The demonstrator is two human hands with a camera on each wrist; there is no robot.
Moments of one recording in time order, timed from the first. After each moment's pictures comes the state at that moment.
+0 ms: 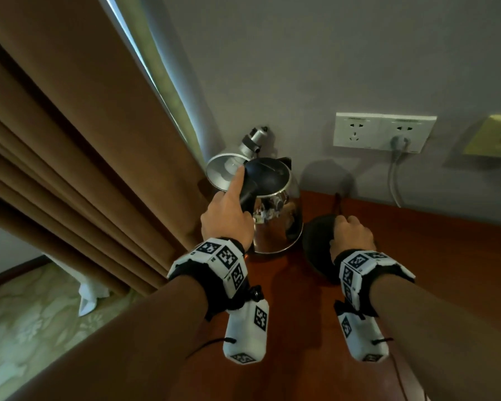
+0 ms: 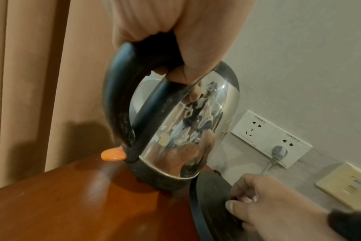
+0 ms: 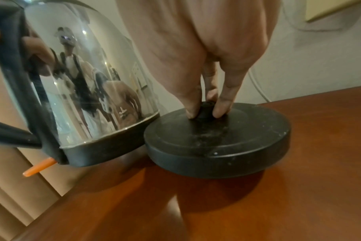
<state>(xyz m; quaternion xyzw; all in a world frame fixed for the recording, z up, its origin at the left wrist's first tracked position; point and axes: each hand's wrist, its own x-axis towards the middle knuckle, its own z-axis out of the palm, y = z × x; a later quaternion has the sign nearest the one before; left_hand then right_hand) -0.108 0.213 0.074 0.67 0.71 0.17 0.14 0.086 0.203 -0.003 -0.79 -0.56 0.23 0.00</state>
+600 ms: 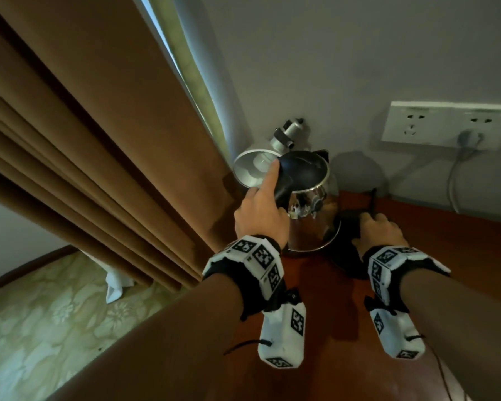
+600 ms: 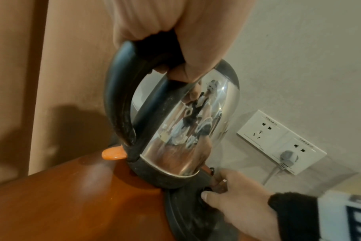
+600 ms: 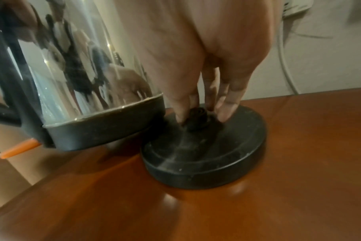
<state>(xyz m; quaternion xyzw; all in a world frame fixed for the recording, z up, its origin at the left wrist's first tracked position) -0.115 0.245 0.063 0.66 0.71 0.17 0.18 0.069 0.254 -0.027 -0.78 -0.58 0.25 -0.04</state>
